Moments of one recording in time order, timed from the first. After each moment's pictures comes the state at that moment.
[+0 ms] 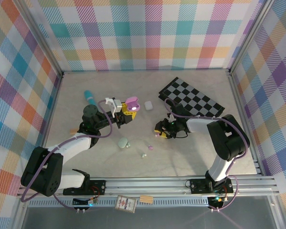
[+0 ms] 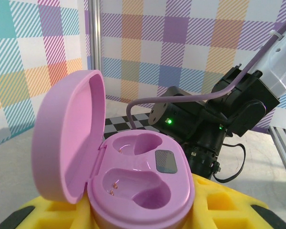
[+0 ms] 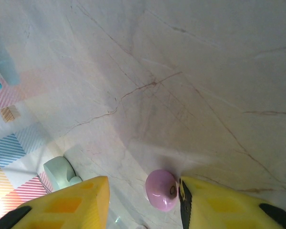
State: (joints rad) left arm -0.34 1.29 0.54 0.78 0.81 -0.06; right arm 0.48 1.73 0.81 -0.12 -0.59 0.94
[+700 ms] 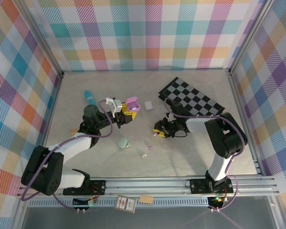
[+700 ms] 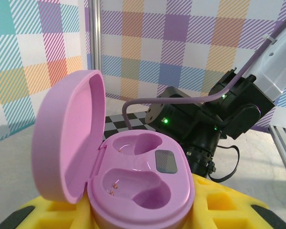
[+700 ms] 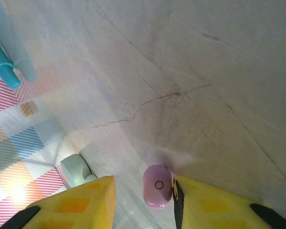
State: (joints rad) left arm -0.34 1.30 0.54 0.78 0.81 -0.06; right arm 0.47 1.77 0.81 -0.04 -0.66 0.98
